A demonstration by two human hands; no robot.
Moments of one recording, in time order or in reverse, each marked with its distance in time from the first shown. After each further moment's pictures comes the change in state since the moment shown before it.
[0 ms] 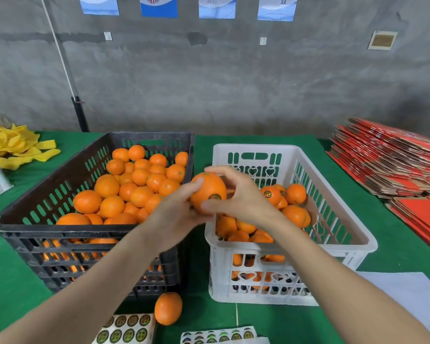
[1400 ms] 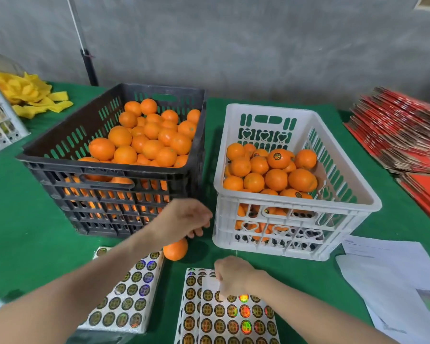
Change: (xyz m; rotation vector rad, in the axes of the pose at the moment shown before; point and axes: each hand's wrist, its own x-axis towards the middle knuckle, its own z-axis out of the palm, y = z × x) left_hand -0.066 -0.080 -0.031 0.793 0.044 -0.071; right_hand -0.134 0.119 0.119 -0.736 -0.857 0.352
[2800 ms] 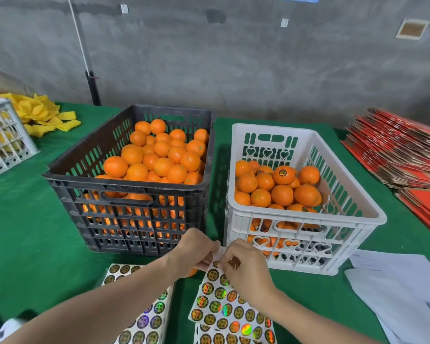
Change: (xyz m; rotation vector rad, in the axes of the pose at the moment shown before) left_hand 0.008 -0.013 0.020 -0.277 0.118 -0.482; right_hand -0.035 -0.041 -0.026 0.504 0.954 -0.149
